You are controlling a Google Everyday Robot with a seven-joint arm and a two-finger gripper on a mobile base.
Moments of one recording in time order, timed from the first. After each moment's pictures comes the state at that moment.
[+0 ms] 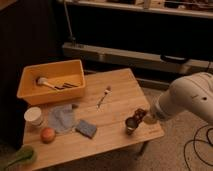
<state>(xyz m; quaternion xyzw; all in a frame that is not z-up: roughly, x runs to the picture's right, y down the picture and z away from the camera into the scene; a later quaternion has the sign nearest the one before) 0.183 0.117 0.605 -0.26 -0.03 0.35 0.90</state>
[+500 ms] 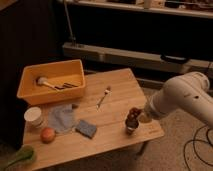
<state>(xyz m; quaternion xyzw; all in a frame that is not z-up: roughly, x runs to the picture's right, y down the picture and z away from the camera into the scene) 0.159 0.114 0.617 -0.26 -0.05 0.33 0.90</state>
